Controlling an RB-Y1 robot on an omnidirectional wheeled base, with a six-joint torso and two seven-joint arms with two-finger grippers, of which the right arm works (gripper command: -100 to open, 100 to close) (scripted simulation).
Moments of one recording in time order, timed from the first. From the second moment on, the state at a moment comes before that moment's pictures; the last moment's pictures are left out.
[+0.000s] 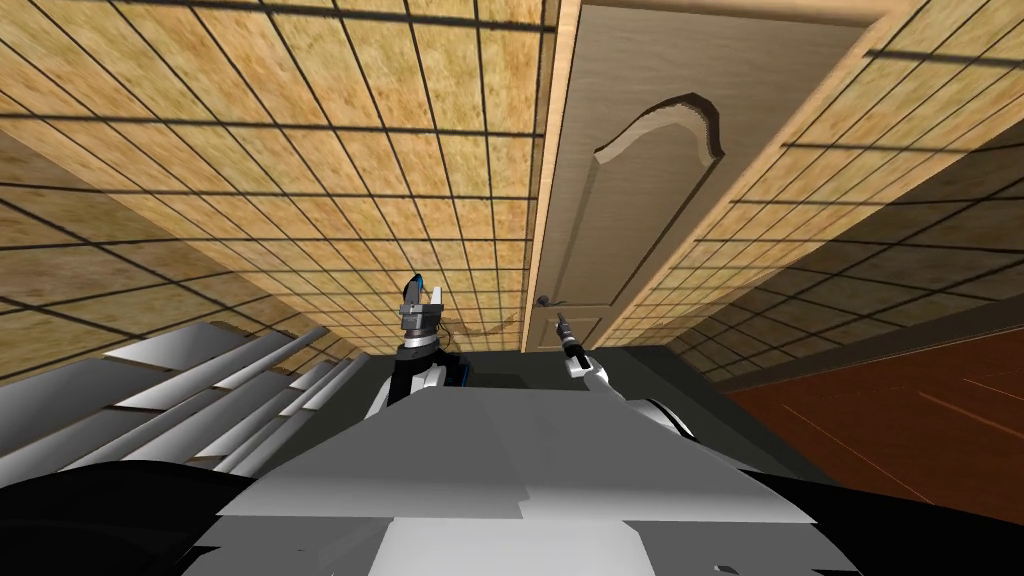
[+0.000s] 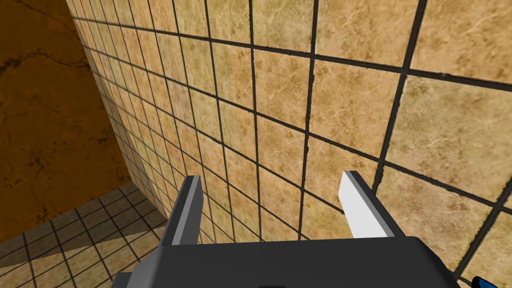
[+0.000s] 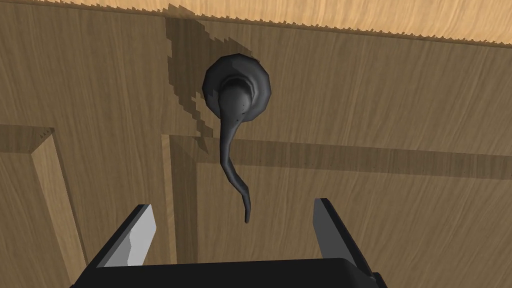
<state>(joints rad) -0.28 -0.25 0.01 -0.59 0.03 -0.73 -0.17</state>
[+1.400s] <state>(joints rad) -0.23 -0.41 -0.05 -0.43 -0.02 -0.86 -0.28</state>
